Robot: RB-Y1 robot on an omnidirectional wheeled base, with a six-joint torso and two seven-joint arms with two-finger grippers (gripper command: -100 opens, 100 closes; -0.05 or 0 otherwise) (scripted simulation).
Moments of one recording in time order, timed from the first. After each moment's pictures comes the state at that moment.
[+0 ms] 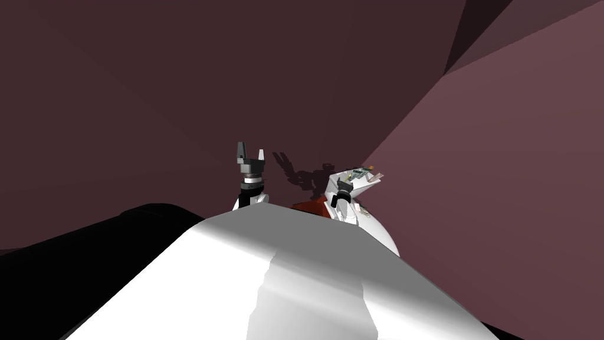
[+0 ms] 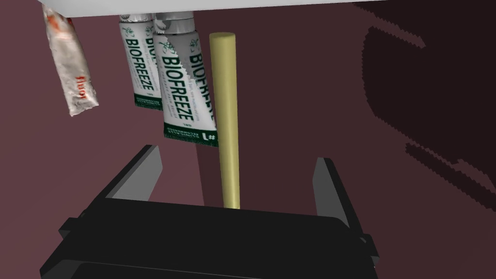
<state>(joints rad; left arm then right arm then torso) 0.54 -0.01 0.04 -2.38 -0.05 -0.57 0.15 0.08 -0.26 0.22 -1.50 1.58 0.54 -0.36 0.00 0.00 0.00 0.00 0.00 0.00</state>
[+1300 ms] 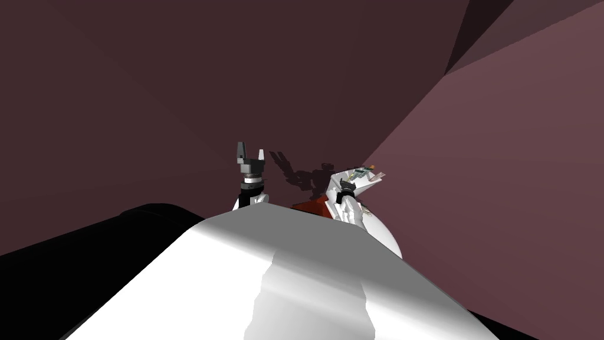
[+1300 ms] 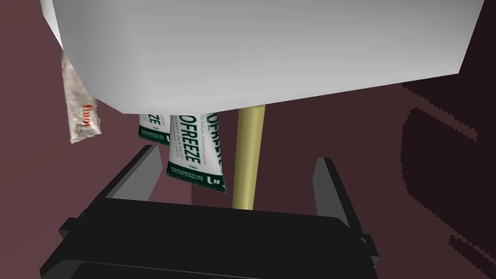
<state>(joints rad) 0.54 -0.01 0.04 -2.38 -0.05 -0.57 0.15 -0.02 -0.25 0.06 -1.37 1.39 0.38 -0.11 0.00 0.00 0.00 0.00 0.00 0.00</state>
